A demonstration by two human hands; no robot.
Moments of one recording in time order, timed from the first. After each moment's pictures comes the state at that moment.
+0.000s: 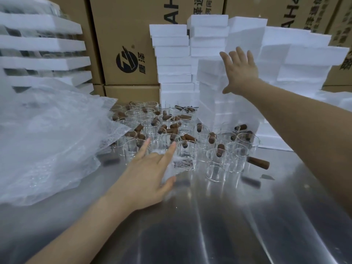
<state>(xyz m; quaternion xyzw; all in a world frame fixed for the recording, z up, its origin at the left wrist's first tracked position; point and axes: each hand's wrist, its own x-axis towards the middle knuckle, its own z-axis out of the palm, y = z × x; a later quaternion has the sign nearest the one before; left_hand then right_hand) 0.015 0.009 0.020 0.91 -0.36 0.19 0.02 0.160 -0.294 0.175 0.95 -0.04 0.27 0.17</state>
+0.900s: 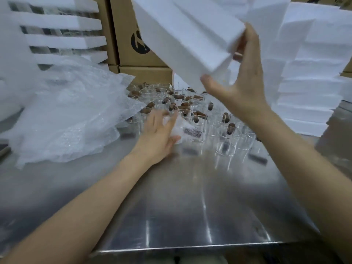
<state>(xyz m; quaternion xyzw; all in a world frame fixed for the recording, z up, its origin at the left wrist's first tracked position) 0.044 0.012 0.000 0.92 -0.26 0.25 0.13 0.011 -0.188 0.123 0.77 0.25 0.49 -0.32</state>
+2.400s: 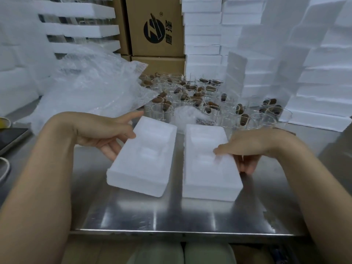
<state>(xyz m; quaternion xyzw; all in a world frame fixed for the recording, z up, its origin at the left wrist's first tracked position) 0.011 0.139 0.067 0.82 -0.06 -0.35 0.45 -0.031 -0.195 0.068 0.93 -0.01 -0.29 -0.21</state>
